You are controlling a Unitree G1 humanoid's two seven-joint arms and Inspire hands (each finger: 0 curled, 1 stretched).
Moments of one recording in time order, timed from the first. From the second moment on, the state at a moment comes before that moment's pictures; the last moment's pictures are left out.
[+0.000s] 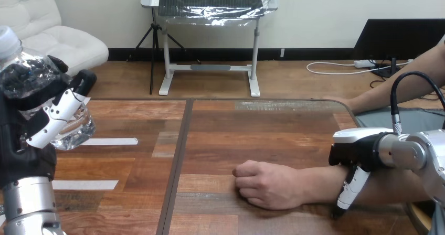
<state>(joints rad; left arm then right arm) 0.05 0.10 0.29 -0.15 -0.20 -0.33 0.02 -0.56 -0.72 0.43 0.49 -0.73 -0.05 0.74</state>
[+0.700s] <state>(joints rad) 0.05 0.10 0.29 -0.15 -0.20 -0.33 0.02 -0.55 -0.72 0.46 0.47 -0.77 -0.05 0.72</state>
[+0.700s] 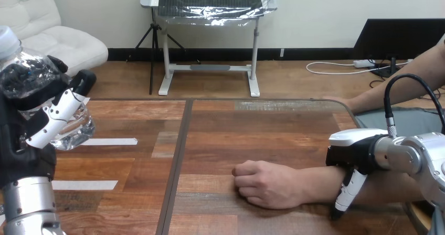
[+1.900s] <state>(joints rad) 0.05 0.10 0.29 -0.16 -0.20 -0.31 0.03 -0.47 -0.73 0.47 0.37 -0.84 -0.06 0.61</state>
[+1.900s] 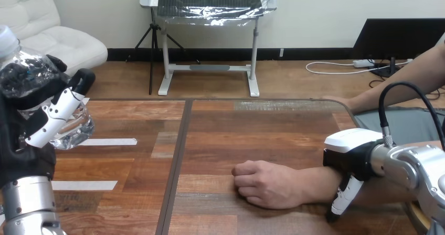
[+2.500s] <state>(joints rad) 0.05 0.10 0.29 -0.16 -0.20 -0.31 0.03 -0.45 -0.74 0.46 0.37 -0.83 -0.08 0.56</state>
